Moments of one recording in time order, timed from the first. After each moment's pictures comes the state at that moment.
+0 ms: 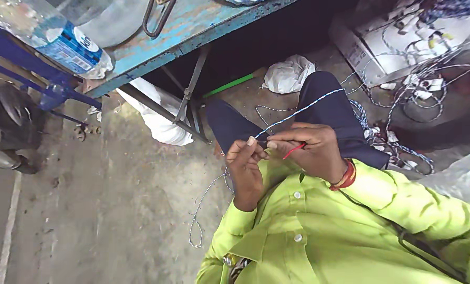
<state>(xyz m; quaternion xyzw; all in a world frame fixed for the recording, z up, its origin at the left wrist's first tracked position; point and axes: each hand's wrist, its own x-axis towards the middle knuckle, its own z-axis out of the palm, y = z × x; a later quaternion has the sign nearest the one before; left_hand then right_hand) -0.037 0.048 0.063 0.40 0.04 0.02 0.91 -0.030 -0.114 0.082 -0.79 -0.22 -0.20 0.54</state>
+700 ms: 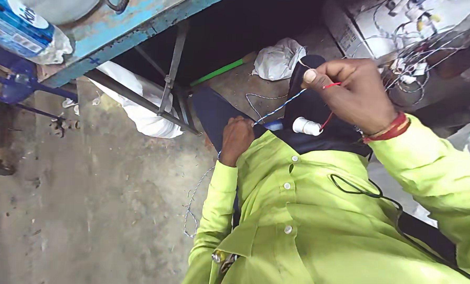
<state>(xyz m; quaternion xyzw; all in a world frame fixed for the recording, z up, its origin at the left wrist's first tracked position) 0.034 0.064 0.003 0.92 -0.24 -0.10 0.29 0.008 -0.198 0.106 -0.89 -0.06 -0.11 0.44</state>
